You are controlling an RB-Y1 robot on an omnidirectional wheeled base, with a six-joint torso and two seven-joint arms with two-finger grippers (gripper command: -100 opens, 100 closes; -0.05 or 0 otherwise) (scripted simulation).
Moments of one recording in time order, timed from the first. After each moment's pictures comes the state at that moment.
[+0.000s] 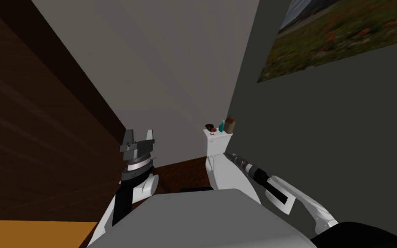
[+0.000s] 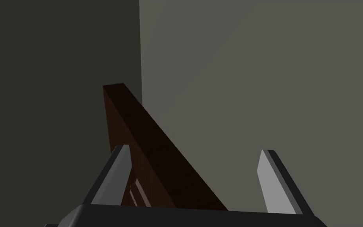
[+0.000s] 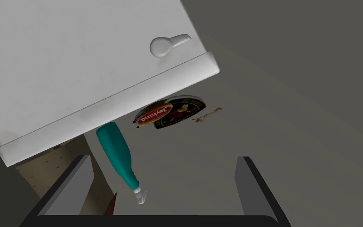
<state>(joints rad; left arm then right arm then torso) 0.46 -0.04 0.07 -2.36 -0.04 -0.64 0.15 0.58 -0.93 0.03 -1.89 0.32 -0.22 0.01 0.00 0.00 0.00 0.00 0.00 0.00</state>
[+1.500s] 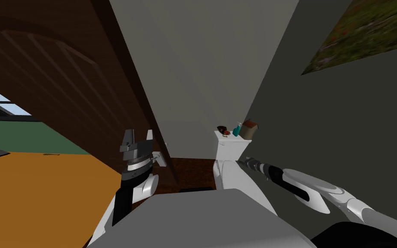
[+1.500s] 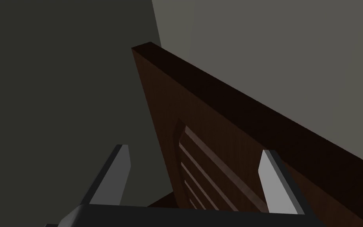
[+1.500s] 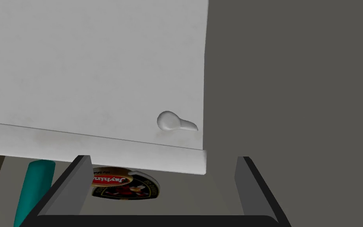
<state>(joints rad) 0.46 -0.04 0.07 -2.36 -0.04 -0.64 0.15 0.63 -1.37 0.09 -1.72 0.46 -0.15 0.04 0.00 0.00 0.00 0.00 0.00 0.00</state>
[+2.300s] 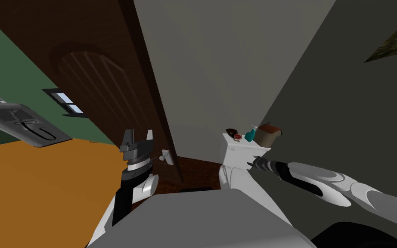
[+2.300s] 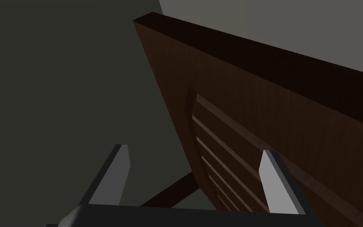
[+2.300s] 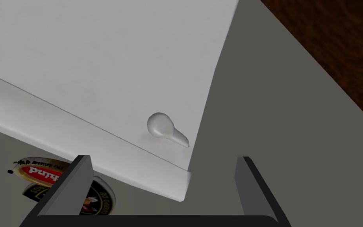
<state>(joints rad) 0.46 -0.04 0.07 -2.36 -0.04 -0.64 0.15 0.67 -1.60 0.13 -1.64 0.52 -0.13 0.05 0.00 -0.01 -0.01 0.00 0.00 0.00</state>
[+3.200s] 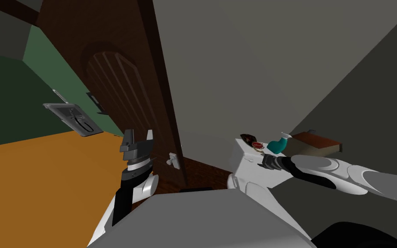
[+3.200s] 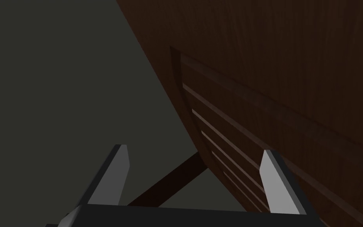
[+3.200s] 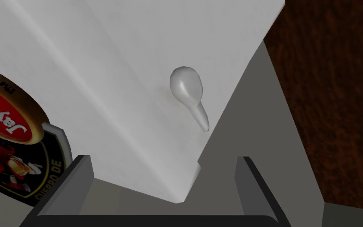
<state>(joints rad) 0.46 -0.04 0.07 -2.36 -0.04 -0.64 0.15 0.67 -1.84 0.23 -1.56 0.58 -0.13 0.06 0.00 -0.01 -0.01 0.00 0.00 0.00</state>
